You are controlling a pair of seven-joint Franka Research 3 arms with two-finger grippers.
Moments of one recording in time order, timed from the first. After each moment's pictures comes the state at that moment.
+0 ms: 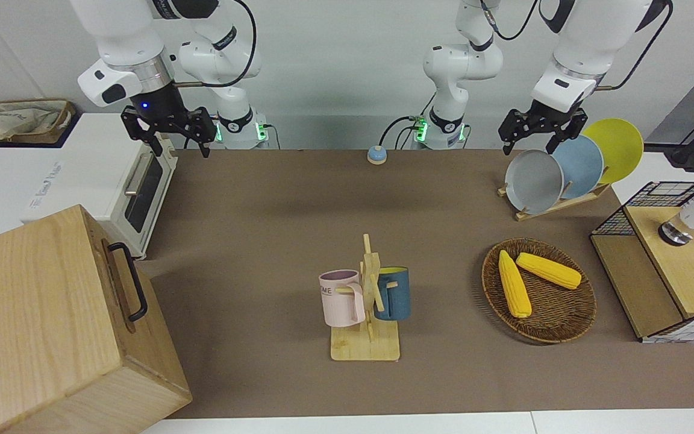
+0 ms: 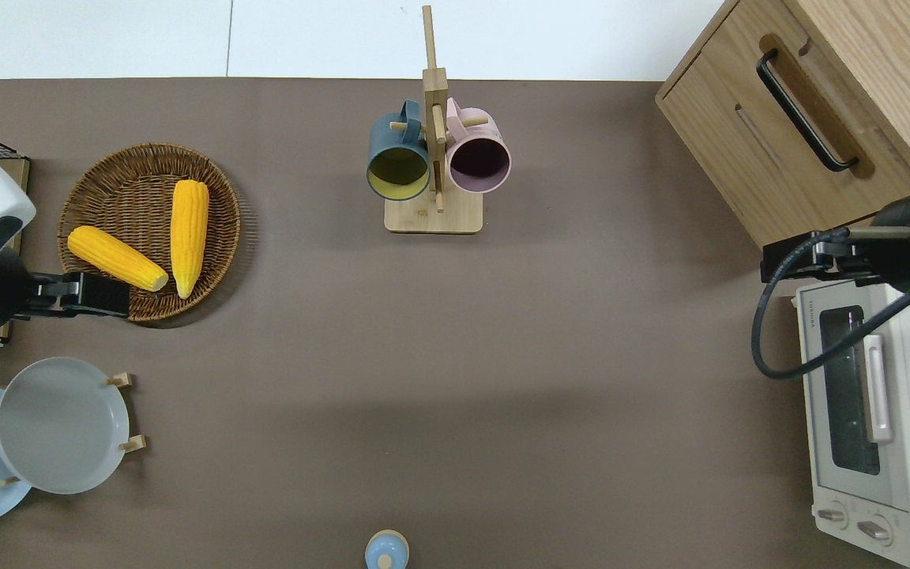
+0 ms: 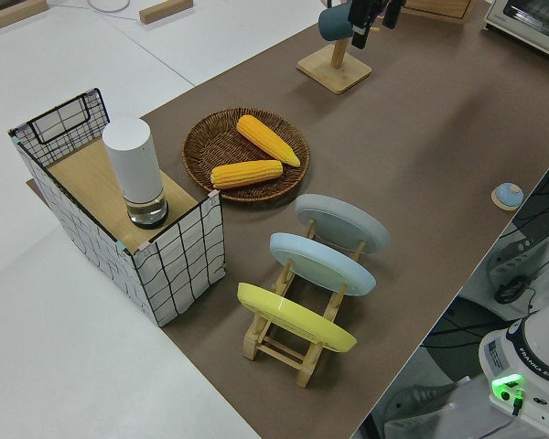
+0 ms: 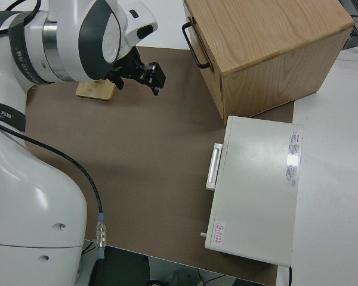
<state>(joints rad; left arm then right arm) -0.03 -0.03 -0.05 -1.58 0.01 1.53 -0.06 -0.08 0.04 0.16 -1.46 0.00 1.51 0.16</state>
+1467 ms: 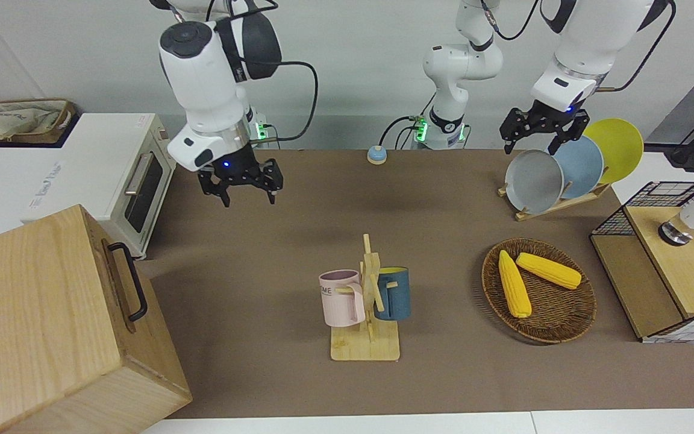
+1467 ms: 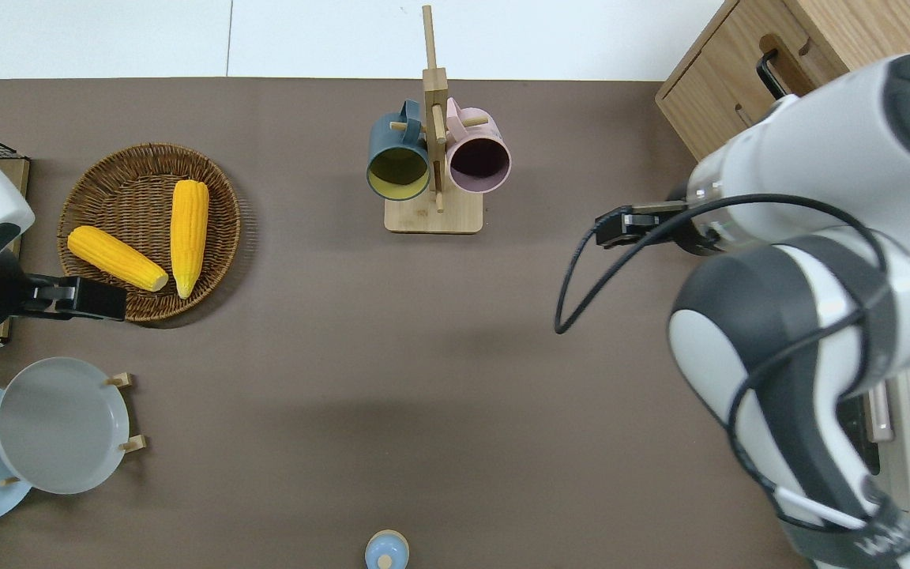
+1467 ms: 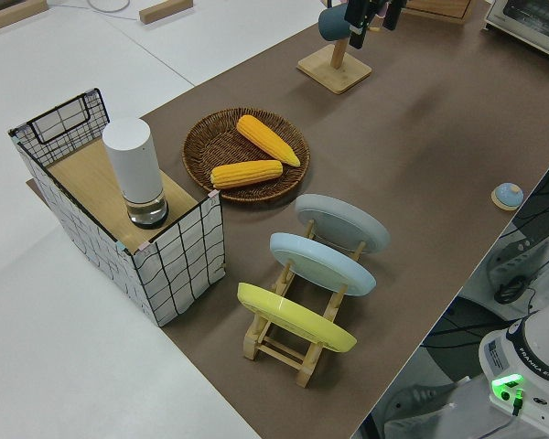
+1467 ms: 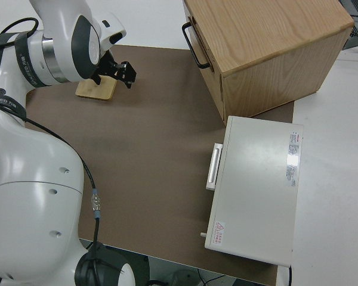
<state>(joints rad) -0.03 -0.03 -0.05 -1.58 0.01 1.53 0.00 0.10 0.23 0.18 -1.49 0.01 1.79 0.27</state>
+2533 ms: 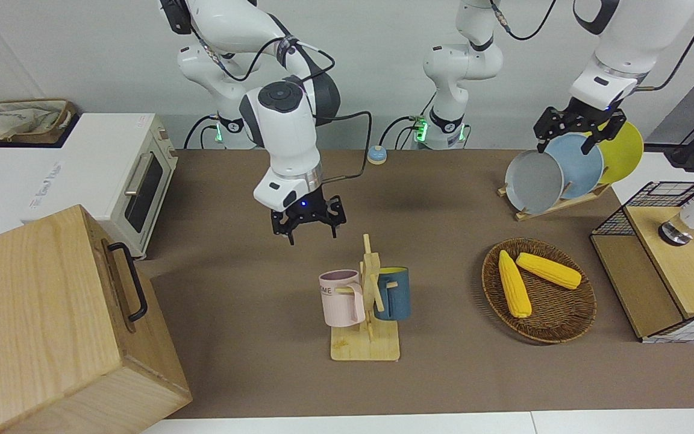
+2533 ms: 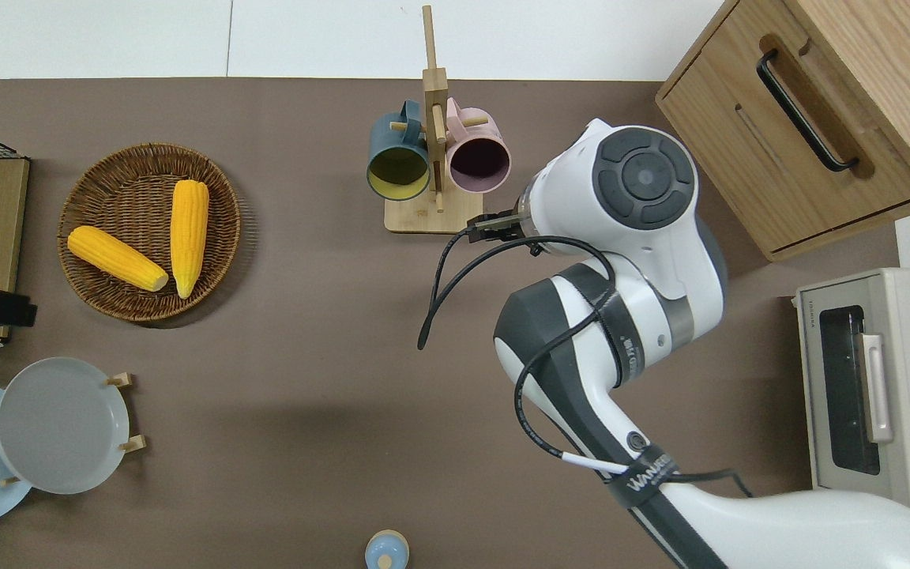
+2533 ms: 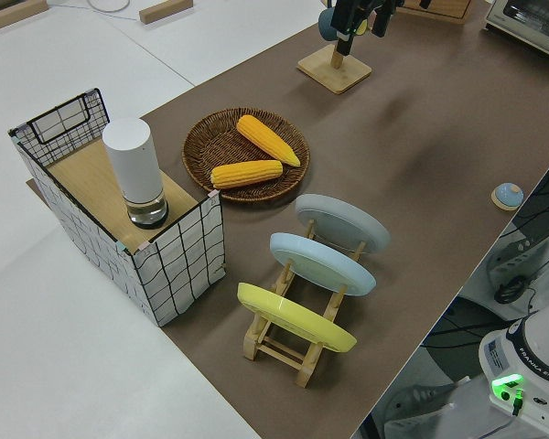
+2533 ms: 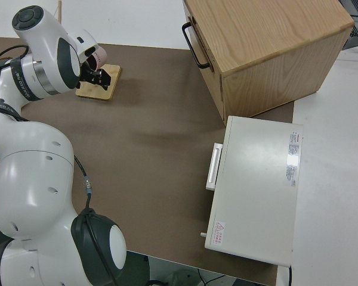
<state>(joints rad) -0.02 -0.03 0.09 -1.58 0.03 1.54 0.21 0.27 0.40 0.18 -1.49 -0.08 2.08 0.34</state>
